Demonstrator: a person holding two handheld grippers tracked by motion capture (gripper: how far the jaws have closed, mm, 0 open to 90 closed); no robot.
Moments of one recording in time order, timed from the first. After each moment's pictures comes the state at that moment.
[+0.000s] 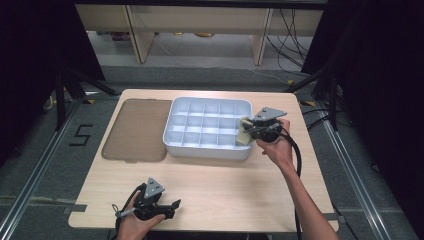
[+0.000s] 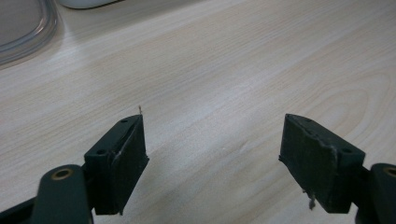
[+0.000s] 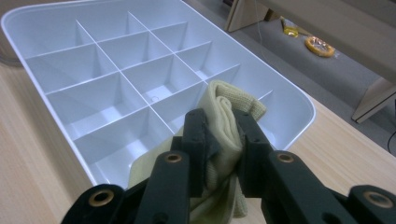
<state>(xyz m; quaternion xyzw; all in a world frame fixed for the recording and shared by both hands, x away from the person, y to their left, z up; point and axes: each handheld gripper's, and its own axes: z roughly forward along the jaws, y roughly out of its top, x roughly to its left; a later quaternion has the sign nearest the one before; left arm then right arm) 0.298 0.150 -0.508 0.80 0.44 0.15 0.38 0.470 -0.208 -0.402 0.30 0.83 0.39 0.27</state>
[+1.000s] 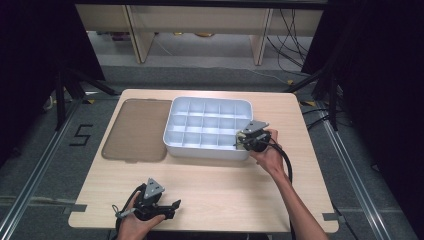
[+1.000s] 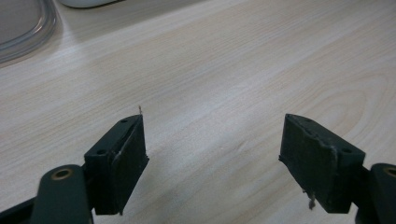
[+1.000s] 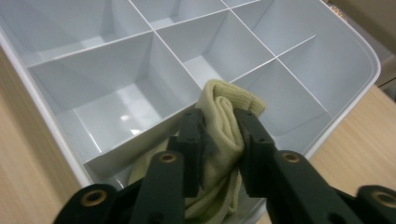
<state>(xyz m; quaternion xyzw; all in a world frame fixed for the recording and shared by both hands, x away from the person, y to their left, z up) 0.297 0.150 -0.508 0.80 0.44 0.15 0.38 0.477 -0.194 -0.458 0.29 0.87 0.31 0.26</state>
